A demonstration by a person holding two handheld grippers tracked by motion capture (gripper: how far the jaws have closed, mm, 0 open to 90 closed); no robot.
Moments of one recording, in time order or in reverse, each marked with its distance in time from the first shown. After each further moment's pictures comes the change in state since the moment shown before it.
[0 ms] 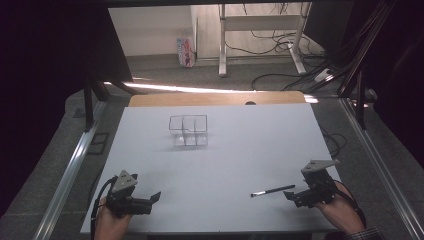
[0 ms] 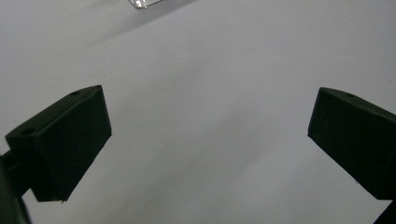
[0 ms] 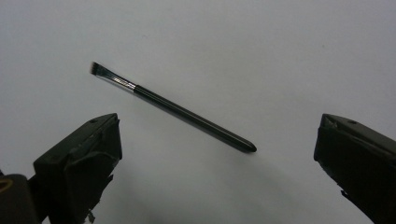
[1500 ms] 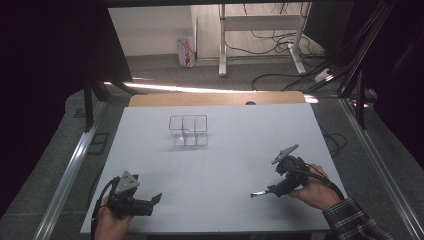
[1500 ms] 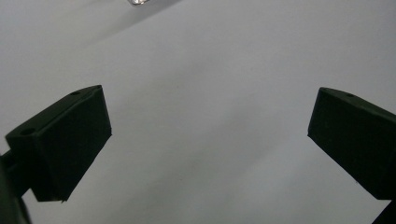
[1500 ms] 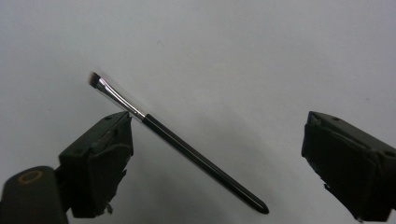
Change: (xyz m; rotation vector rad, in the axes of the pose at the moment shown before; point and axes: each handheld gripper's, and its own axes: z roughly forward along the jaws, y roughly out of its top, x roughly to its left) left arm -0.004 0.000 0.001 0.021 0.013 0.034; right arm 0.021 0.059 0.039 0.235 -0.003 -0.174
